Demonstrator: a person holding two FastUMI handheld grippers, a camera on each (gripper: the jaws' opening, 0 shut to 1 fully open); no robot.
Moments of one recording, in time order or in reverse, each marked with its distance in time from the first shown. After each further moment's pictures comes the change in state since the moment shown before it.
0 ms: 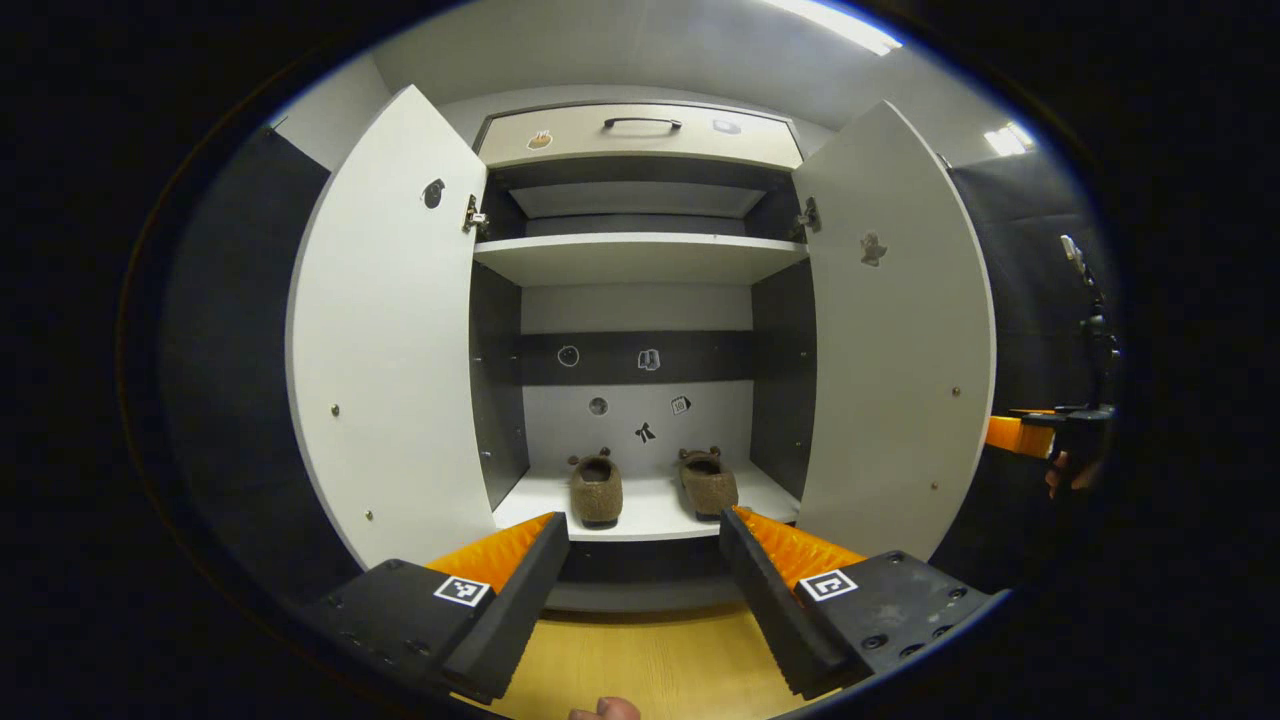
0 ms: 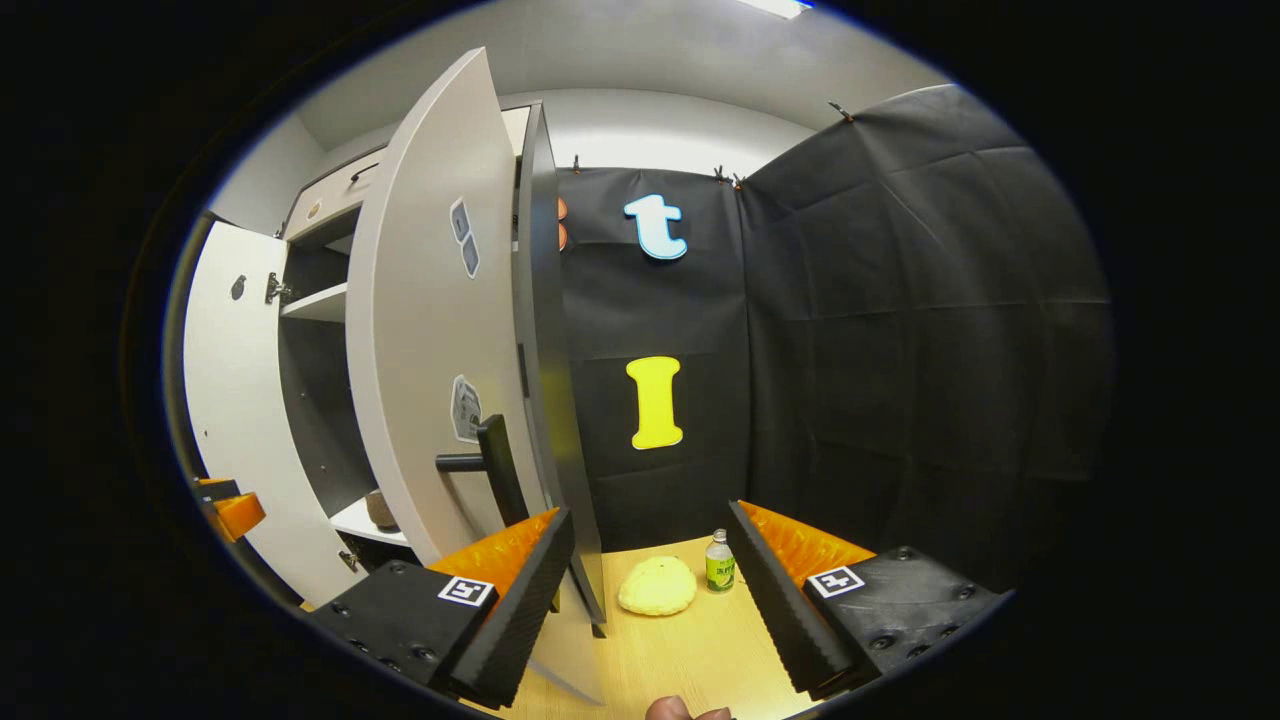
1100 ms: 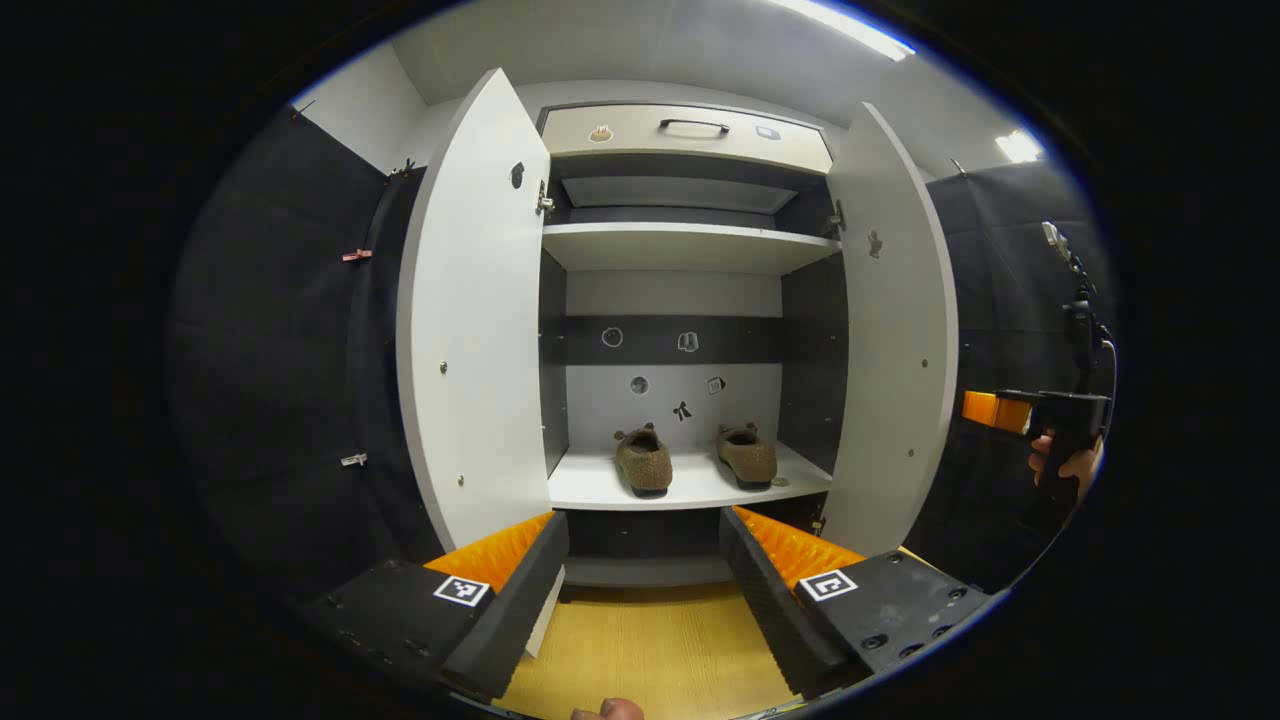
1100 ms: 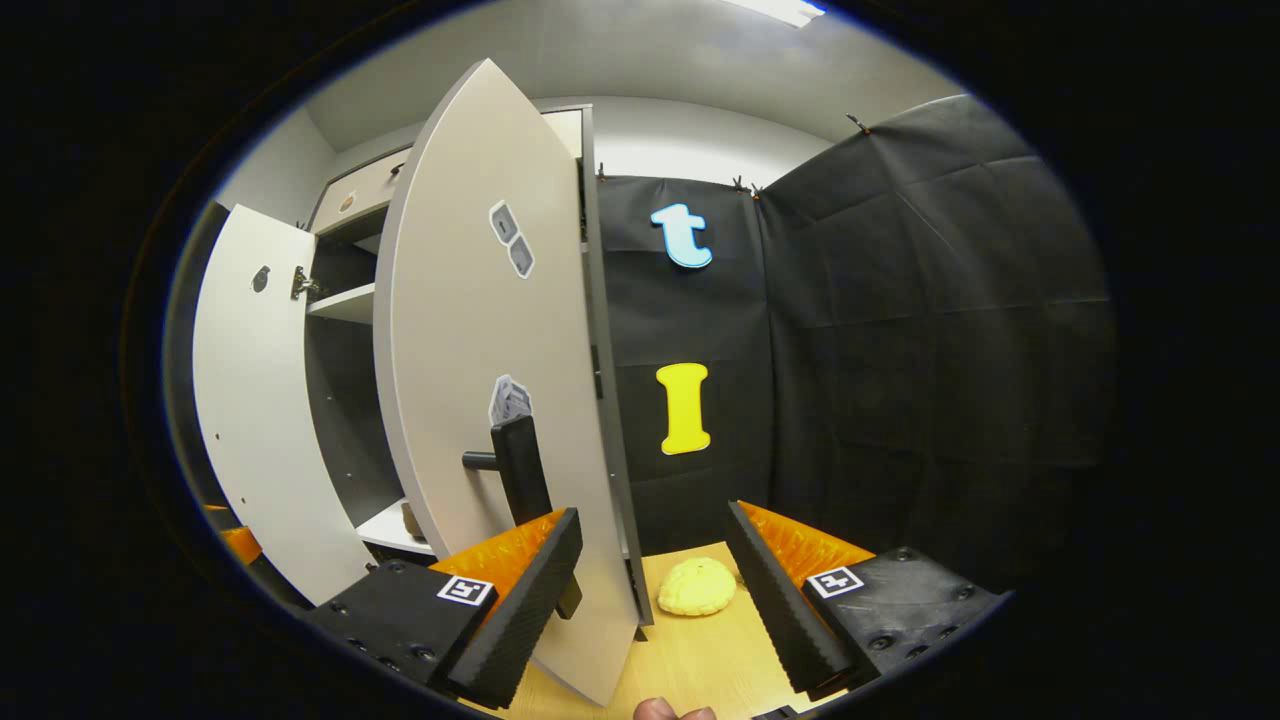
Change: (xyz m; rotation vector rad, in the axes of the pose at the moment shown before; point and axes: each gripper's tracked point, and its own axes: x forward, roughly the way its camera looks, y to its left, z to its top) left arm -0.042 0.074 -0.031 -0.014 0.021 0.038; right arm -0.018 0.095 -0.014 -0.002 -0.028 0.044
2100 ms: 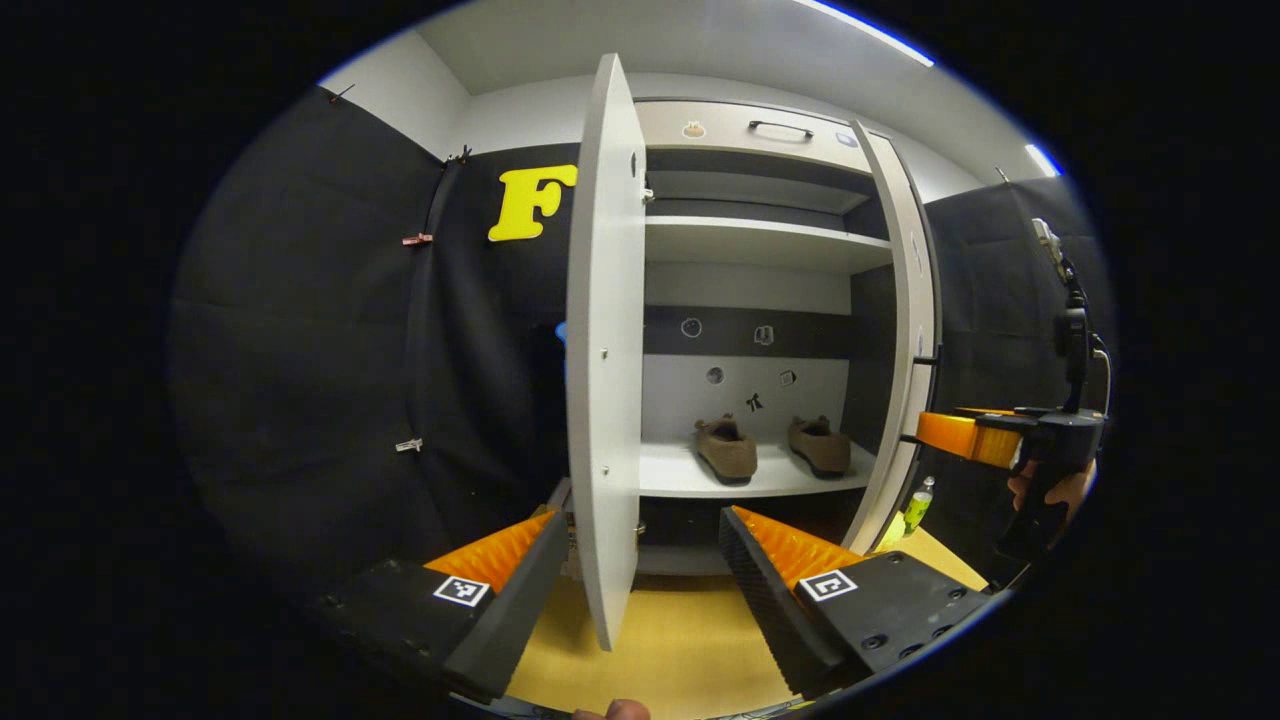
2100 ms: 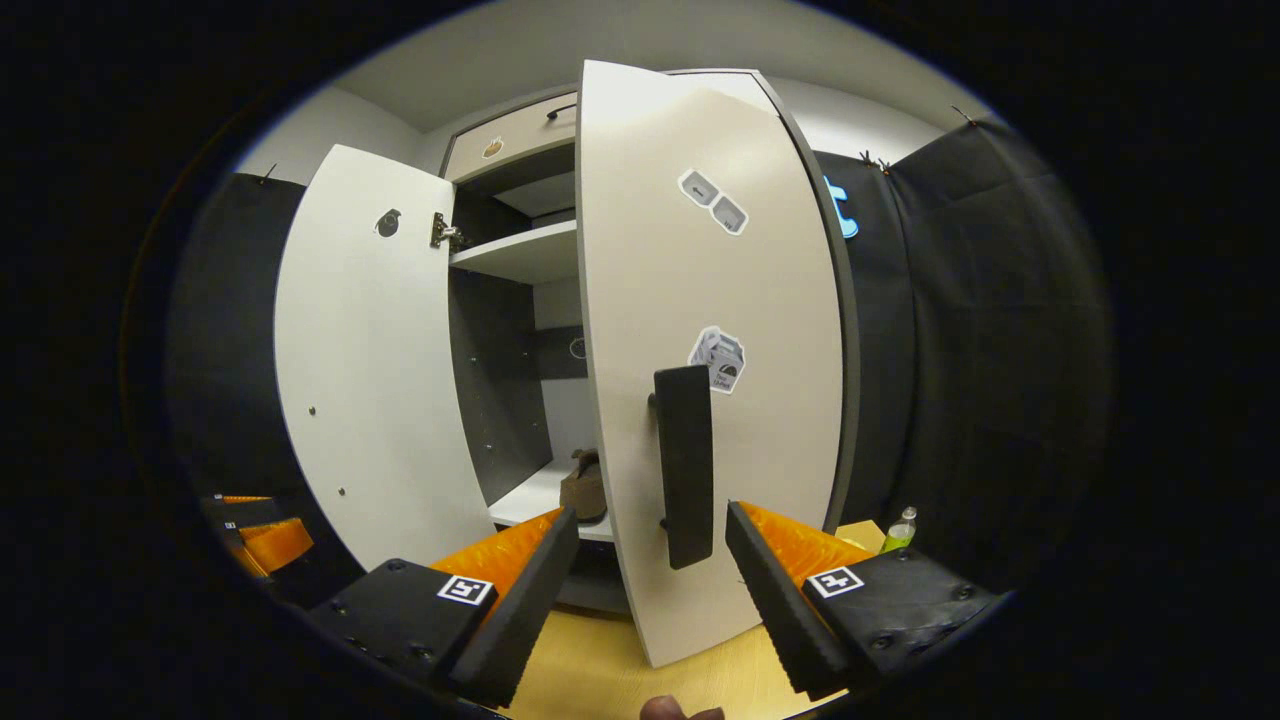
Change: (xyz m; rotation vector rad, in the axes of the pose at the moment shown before) left arm -0.020 0.115 -0.010 -0.029 0.045 0.138; right arm -0.009 0.177 -0.046 -0.022 0.107 0.314
